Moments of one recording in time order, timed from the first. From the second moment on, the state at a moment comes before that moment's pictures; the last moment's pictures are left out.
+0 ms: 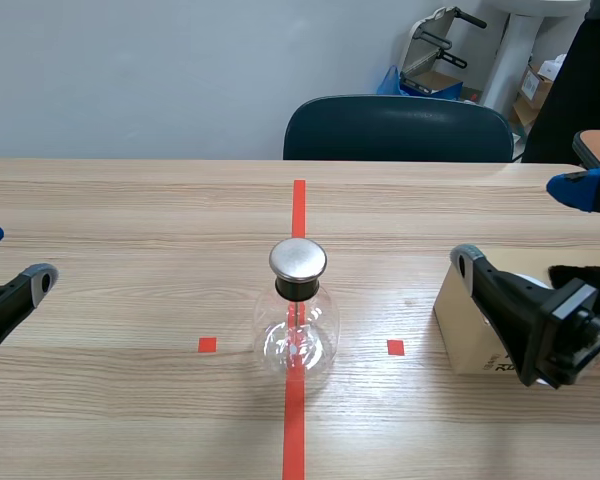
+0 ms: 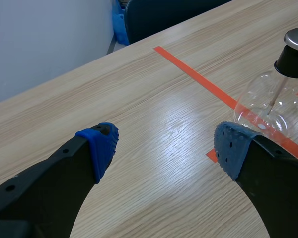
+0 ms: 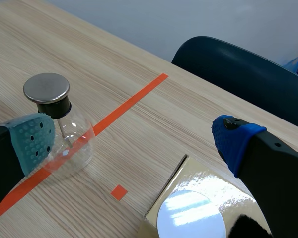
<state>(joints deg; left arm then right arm) 38.6 -38.0 -13.1 102.4 -18.3 -28.0 -17.4 -40.9 37.3 8.4 112.5 17.7 22.4 17.2</state>
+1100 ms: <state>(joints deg) 38.6 -38.0 -13.1 102.4 -18.3 -27.9 -17.4 -40.9 37.3 8.4 112.5 17.7 22.4 19.4</state>
